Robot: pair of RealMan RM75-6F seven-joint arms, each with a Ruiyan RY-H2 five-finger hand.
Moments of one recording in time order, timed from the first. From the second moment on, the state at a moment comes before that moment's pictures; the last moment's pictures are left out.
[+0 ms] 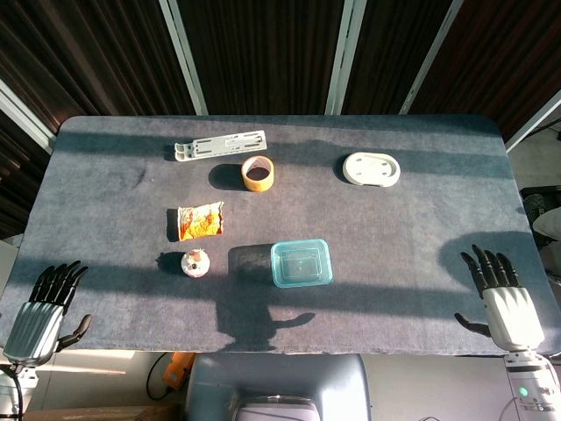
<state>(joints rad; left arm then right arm) -0.12 -1.17 0.02 -1.53 1.64 1.50 0.00 0.09 -1.14 0.03 -1.62 -1.53 1.47 -0.14</state>
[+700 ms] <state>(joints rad) -0.42 -1.51 -0.02 -1.53 1.78 1.20 -0.13 0.09 -1.12 0.02 -1.62 -1.56 1.45 -0.09</state>
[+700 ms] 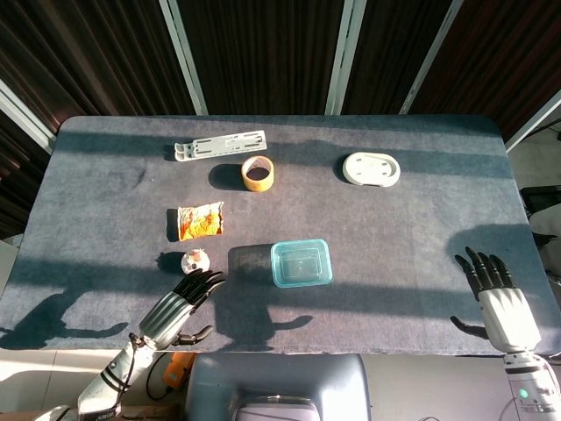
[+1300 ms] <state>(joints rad) -0.63 -1.93 -0.20 -1.26 1.52 1.01 0.12 0.12 -1.11 0.04 -1.62 -1.51 1.40 -0.07</state>
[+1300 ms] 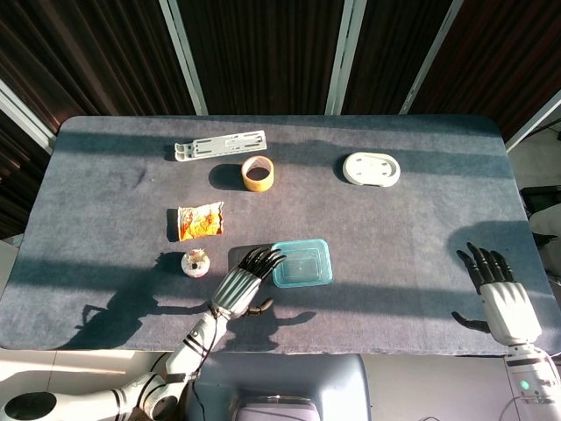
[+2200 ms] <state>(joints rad) -0.80 -2.12 -0.28 -0.99 1.35 0.94 0.21 0.13 -1.09 0.03 -1.62 -1.50 1.37 -0.04</state>
